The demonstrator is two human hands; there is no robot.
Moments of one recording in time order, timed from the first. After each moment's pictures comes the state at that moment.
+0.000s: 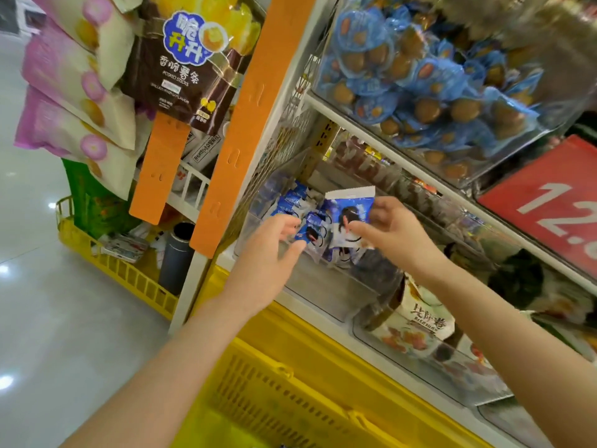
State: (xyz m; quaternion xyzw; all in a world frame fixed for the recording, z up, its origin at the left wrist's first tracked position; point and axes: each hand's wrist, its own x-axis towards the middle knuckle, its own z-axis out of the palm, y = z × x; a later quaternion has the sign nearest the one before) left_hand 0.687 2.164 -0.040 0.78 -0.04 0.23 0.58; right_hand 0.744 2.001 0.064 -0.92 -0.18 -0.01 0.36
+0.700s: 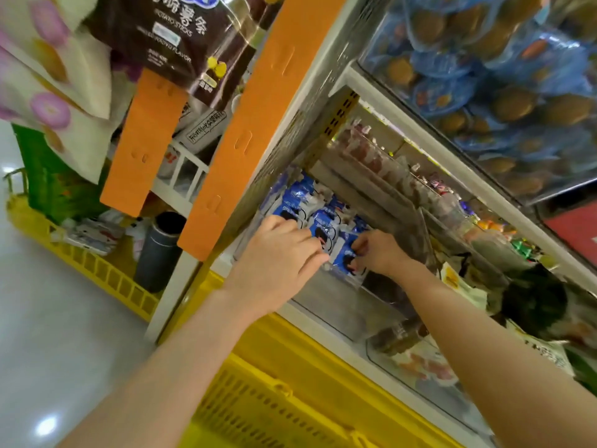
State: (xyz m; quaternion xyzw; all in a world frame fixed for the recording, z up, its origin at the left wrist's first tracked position) left_hand 0.733 2.183 -0.062 0.91 -0.15 0.28 0.26; right_hand 0.854 2.003 -0.005 -1.00 -0.05 0.08 -0.02
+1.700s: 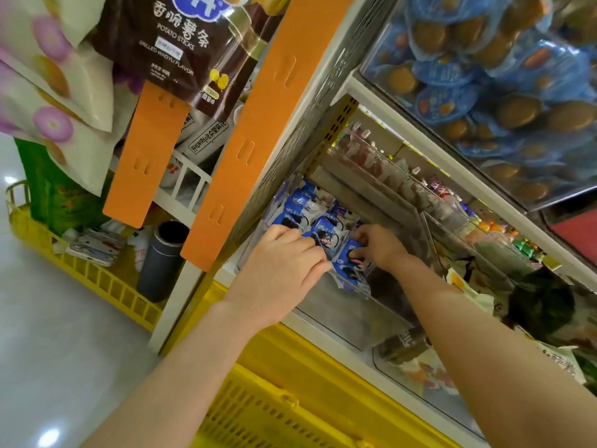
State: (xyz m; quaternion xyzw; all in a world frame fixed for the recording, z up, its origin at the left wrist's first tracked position) left_hand 0.732 2.184 -0.060 0.91 -0.16 0.26 0.27; right_hand 0.890 1.996 -0.016 -1.00 -0.09 0.03 0.01
